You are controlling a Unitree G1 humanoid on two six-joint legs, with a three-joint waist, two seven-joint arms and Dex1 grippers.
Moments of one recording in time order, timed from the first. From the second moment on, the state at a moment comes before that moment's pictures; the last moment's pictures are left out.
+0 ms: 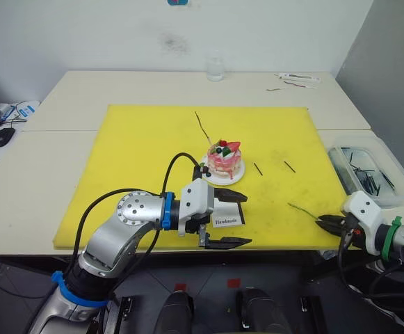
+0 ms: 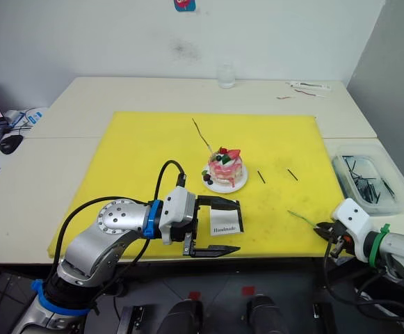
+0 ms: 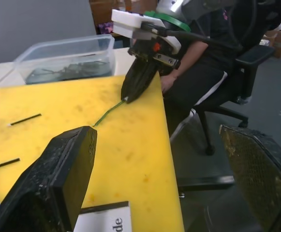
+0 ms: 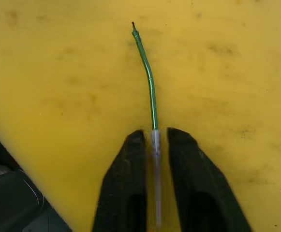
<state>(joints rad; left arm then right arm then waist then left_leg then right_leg) -0.37 0.55 -0.27 -0.42 -0.41 0.38 -1.06 0.15 -0.93 -0.20 -0.35 0.33 0.53 0.83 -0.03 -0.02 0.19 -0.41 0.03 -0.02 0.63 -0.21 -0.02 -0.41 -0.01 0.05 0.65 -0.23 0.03</state>
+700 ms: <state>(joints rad) -0.38 0.55 -0.28 -0.42 -0.42 0.39 -1.06 0.16 -1.04 -0.25 -0.39 0.35 0.66 0.92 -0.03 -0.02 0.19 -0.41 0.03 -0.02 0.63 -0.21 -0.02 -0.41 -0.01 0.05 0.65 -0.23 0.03</state>
